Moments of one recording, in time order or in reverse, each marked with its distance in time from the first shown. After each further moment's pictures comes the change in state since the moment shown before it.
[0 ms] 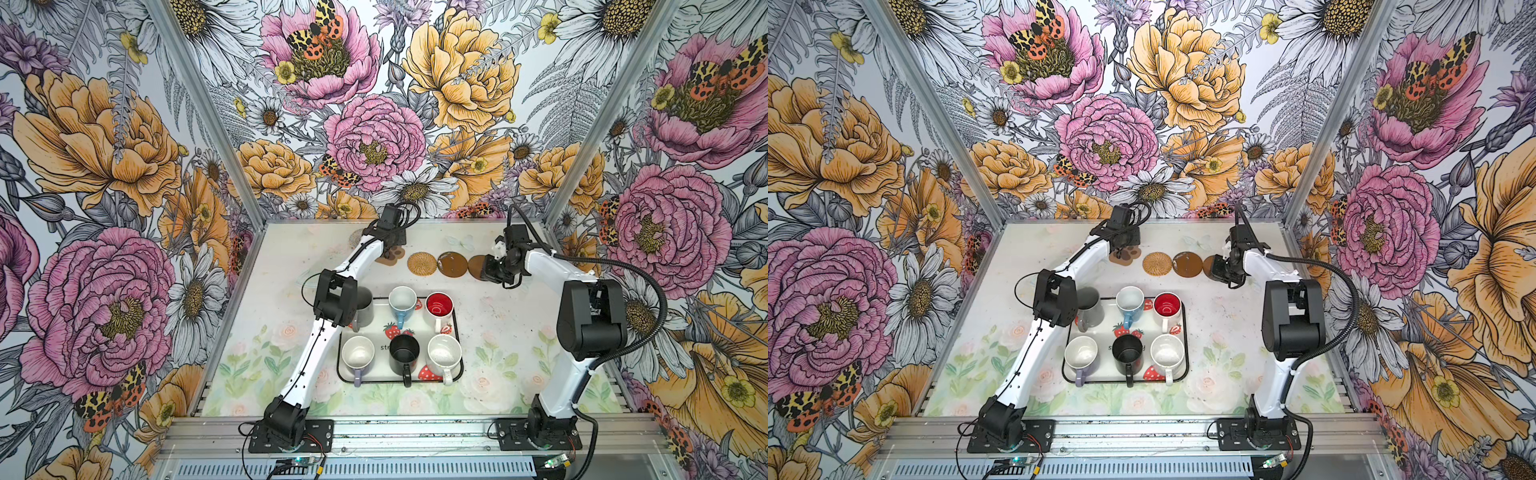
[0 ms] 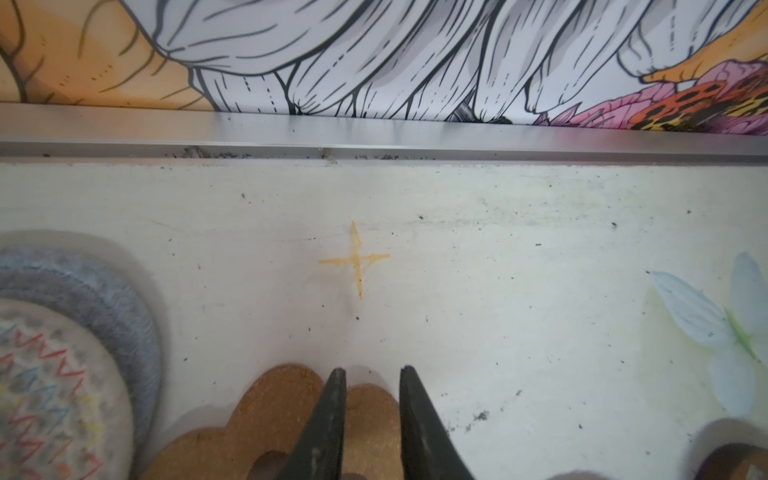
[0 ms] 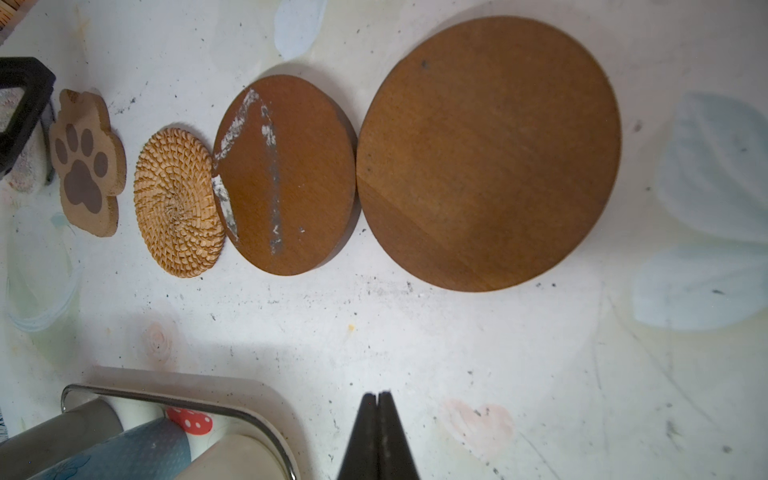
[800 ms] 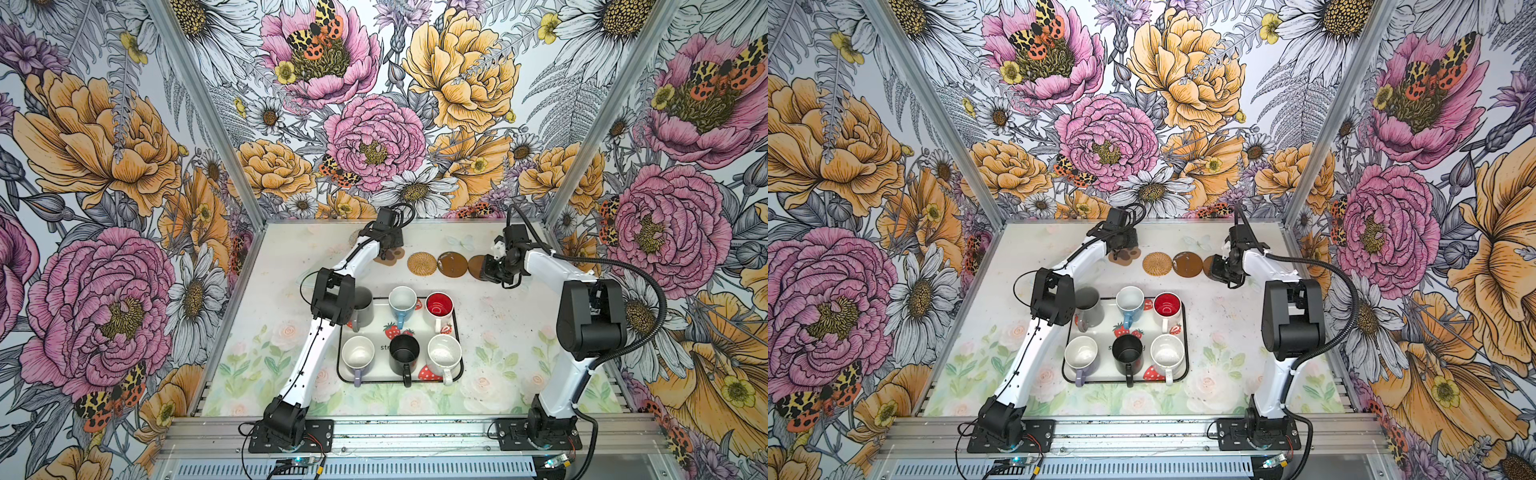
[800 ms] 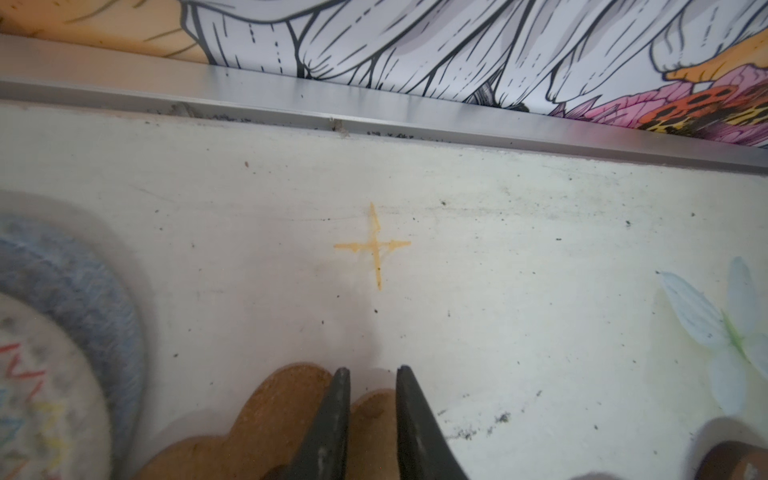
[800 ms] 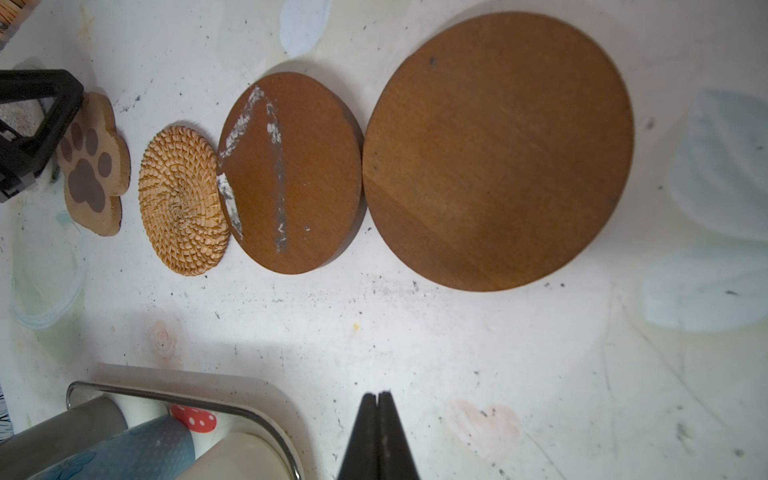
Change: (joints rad) left arm 0.028 -0.005 -0.061 0.016 0.091 -0.064; right arm 0.005 0.002 0.002 0.000 -0.007 0.003
